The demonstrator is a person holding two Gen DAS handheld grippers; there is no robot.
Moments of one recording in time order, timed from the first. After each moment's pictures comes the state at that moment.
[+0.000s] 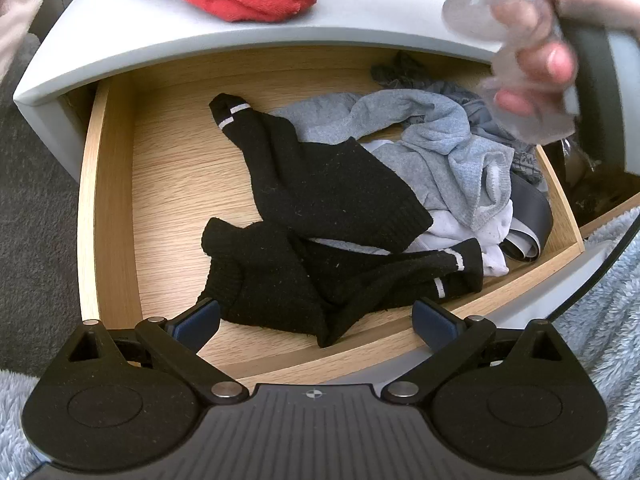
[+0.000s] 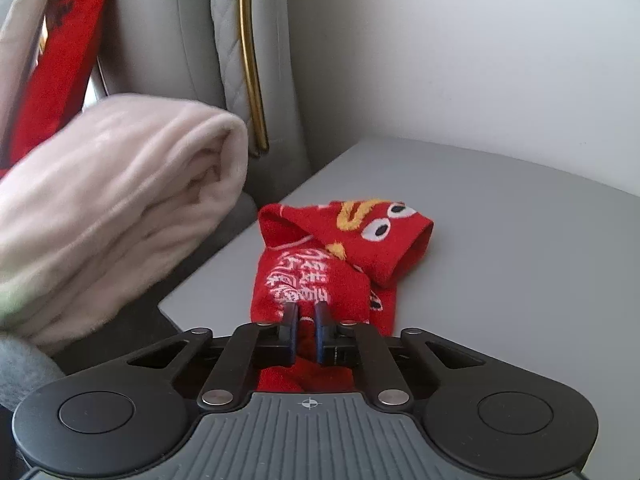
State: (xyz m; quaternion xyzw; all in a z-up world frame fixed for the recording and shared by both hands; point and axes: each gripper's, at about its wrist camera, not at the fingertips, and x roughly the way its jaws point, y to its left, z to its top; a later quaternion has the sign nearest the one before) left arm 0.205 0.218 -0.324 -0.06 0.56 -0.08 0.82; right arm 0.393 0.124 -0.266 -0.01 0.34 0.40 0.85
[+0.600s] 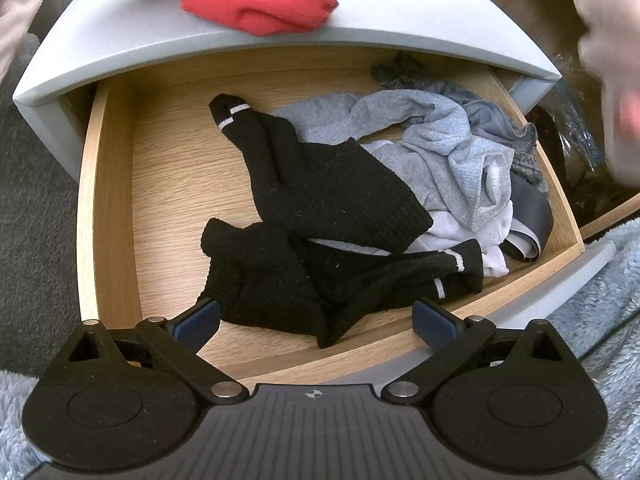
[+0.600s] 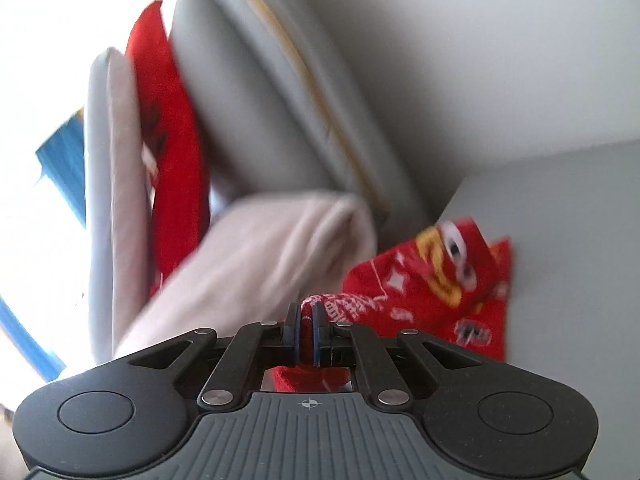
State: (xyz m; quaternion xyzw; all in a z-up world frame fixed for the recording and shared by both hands) left arm 0.206 0.218 -0.324 -0.06 0.56 -0.08 0.83; right arm 0.385 0.090 -0.250 0.15 0.34 0.56 0.74
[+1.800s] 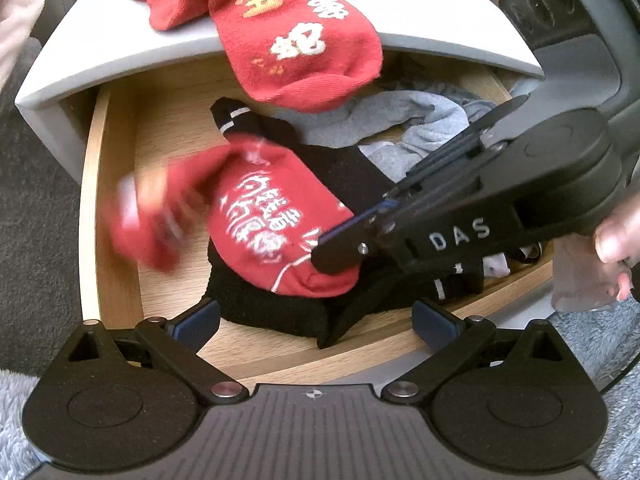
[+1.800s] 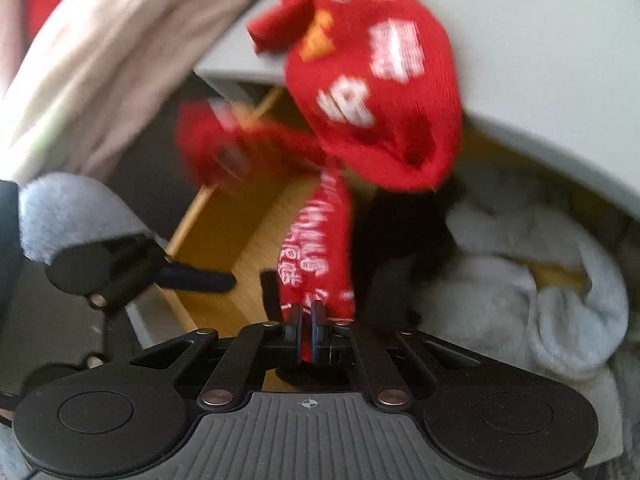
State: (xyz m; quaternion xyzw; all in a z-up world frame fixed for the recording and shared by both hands) left arm 0.204 0.217 -0.322 -0.06 0.55 -0.07 0.83; right arm 0.353 0.108 -0.375 -0.03 0.59 0.46 0.66
